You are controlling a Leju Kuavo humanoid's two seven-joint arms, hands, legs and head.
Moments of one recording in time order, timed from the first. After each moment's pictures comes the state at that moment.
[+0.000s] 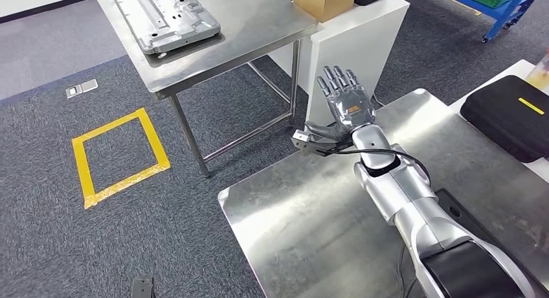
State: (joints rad) left arm -0.12 -0.26 0.76 -0.24 -0.55 0.25 -0.52; right arm -0.90 -0.05 0.60 -0.67 1.57 -0.47 0.08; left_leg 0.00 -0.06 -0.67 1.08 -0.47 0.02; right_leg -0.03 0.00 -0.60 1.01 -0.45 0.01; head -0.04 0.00
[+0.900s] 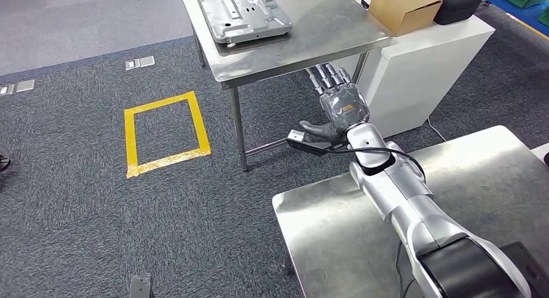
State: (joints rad) left arm -0.12 -0.26 0.76 -0.24 -0.55 0.25 -0.51; right arm -0.91 -0.05 0.62 -0.66 1.57 -0.47 0.09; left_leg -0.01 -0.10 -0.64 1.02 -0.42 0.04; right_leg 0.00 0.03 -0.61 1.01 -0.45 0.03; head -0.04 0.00
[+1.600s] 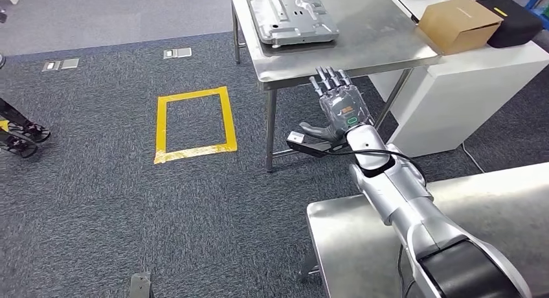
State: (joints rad) left arm -0.12 -0.26 0.76 -0.24 -0.55 0.25 -0.50; right arm -0.91 -0.05 0.63 -0.66 1.57 -0.47 0.09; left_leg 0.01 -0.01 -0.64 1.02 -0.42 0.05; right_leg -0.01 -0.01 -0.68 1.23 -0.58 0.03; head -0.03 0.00
